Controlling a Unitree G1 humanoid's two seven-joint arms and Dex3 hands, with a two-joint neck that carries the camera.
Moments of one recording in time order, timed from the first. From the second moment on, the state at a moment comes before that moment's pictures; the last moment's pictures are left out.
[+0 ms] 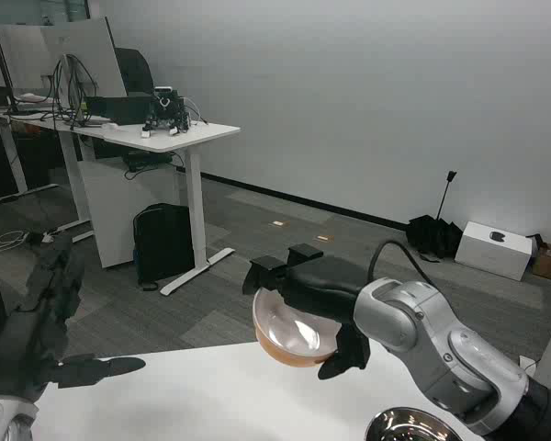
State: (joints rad) left arm -0.55 0.17 0.12 0.60 -0.14 -0.67 -0.17; right arm -0.57 -0.77 0.30 -0.34 -0.52 0.21 0.50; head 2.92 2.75
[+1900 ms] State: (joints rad) left arm -0.58 0.21 0.11 0.69 -0.23 -0.71 -0.16; right arm -0.57 -0.66 0.67 -0.04 -0.59 0.08 0.39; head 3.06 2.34
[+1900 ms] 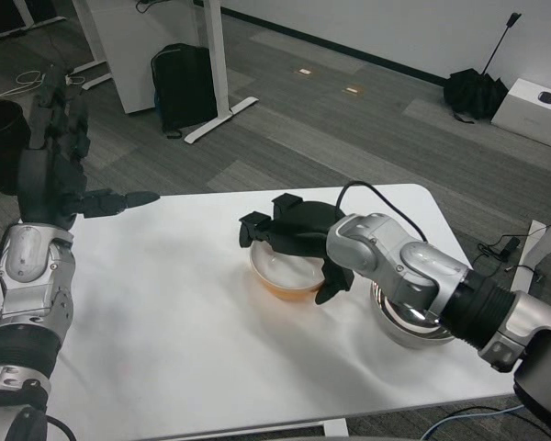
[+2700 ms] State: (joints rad) left arm -0.55 0.21 0.12 0.69 -0.25 -0.73 -0.16; right arm -0.41 -0.66 0.30 -0.23 -0.47 0.01 0.41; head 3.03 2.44
